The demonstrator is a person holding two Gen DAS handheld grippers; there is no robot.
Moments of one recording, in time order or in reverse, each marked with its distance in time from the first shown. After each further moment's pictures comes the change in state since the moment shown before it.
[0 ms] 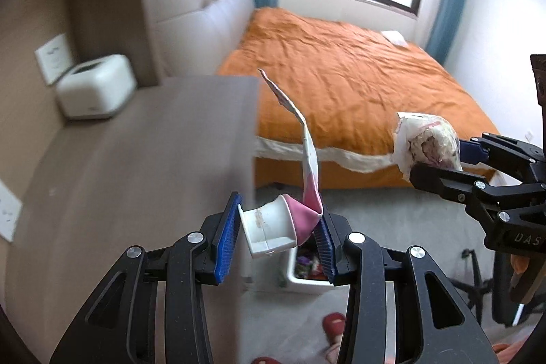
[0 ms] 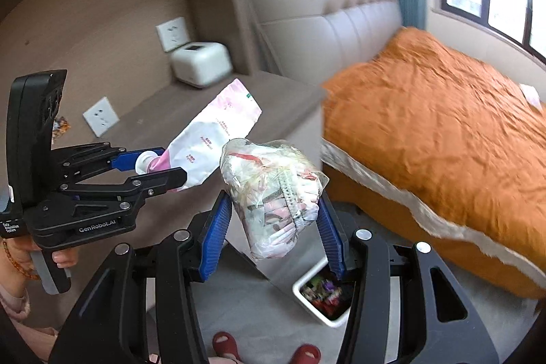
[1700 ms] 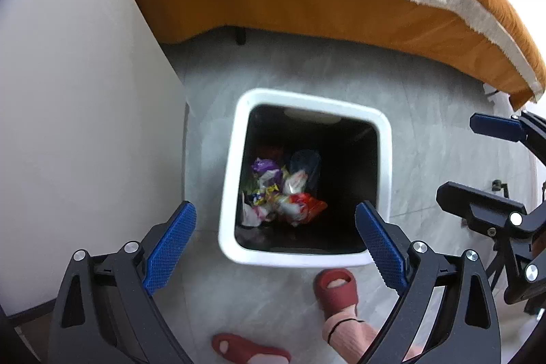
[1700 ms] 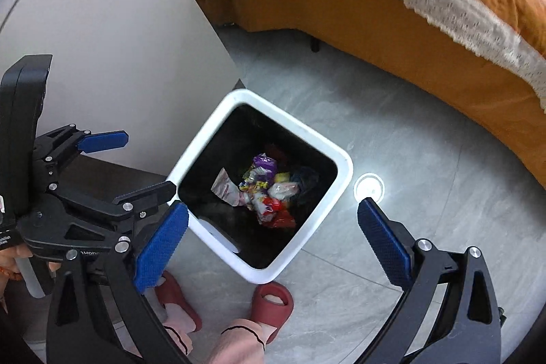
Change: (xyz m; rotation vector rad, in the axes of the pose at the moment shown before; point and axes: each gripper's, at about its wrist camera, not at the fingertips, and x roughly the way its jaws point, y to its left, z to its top) left arm 0.456 -0.101 -0.200 0.019 0.513 -0.047; right arm 0.309 -0.223 -0.272 0.211 0.476 -0.067
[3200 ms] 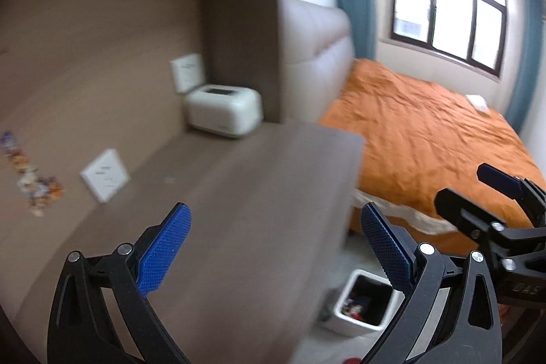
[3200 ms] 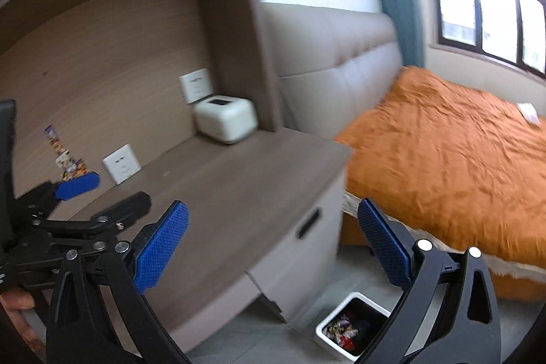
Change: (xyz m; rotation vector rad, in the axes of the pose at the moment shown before) left arm -0.605 0.131 -0.122 -0.363 -0.717 0.391; right arm -0.444 0.310 0.051 -0.231 -0.695 0.123
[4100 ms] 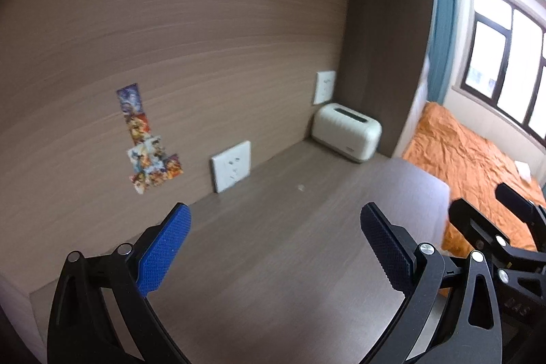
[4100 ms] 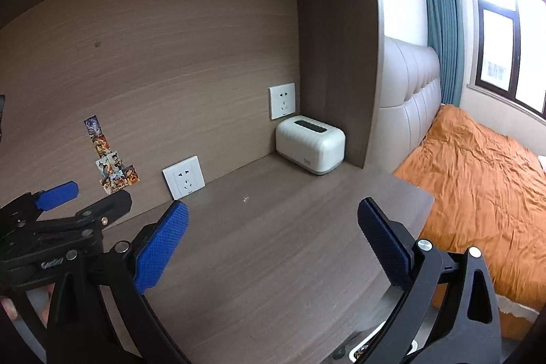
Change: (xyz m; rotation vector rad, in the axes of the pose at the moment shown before) left arm -0.027 0.190 0.000 -0.251 -0.028 0.180; right arm 0.039 0.184 0.038 -0.147 -0.039 0.046
